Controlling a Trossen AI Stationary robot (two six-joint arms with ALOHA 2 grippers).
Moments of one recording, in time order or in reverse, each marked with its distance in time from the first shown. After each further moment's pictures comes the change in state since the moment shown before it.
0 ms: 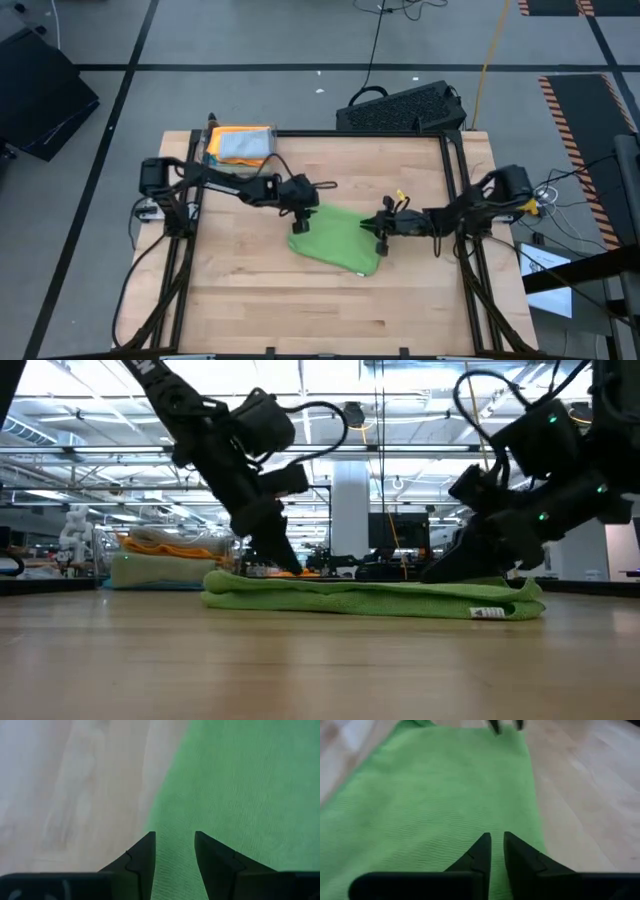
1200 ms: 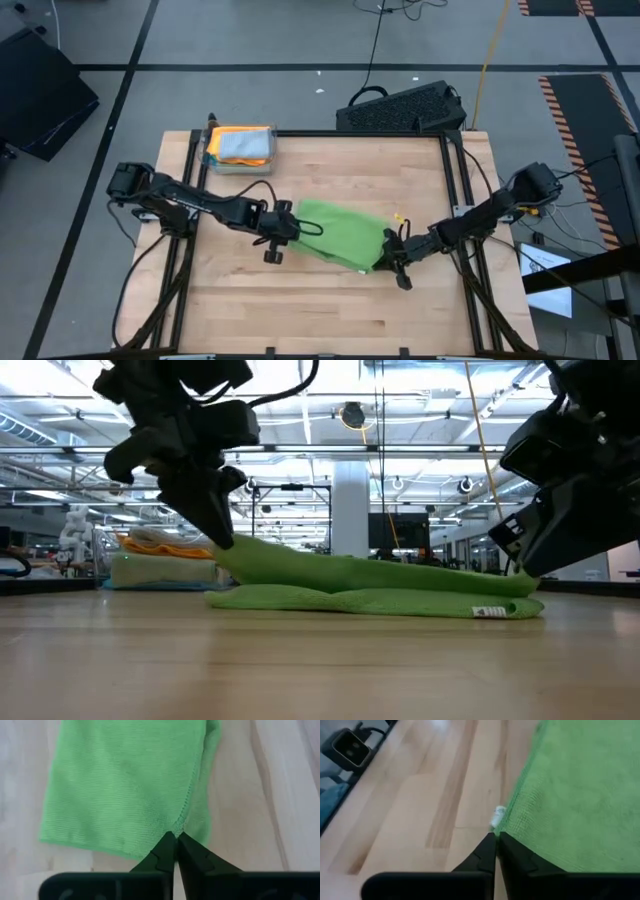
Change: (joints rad) left arm -0.290 -0.212 -0.028 -0.364 -0.071 -0.052; right arm 0.319 -0.226 0.059 -0.395 -0.212 0.271
